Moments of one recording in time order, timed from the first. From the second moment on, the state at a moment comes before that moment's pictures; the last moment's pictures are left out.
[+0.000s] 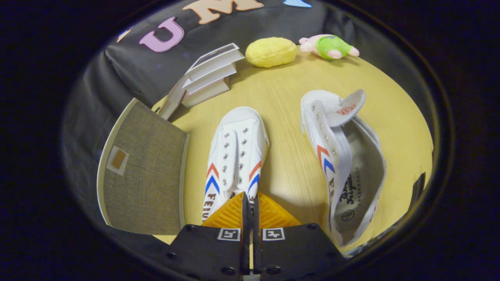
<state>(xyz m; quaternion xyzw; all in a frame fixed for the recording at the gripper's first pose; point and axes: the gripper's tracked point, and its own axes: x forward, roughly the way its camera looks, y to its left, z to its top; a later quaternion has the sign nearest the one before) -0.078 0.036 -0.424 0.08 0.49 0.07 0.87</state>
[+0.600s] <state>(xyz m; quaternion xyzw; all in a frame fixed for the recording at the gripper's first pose) -0.072 0.039 -0.407 0.23 0.46 0.09 0.85</state>
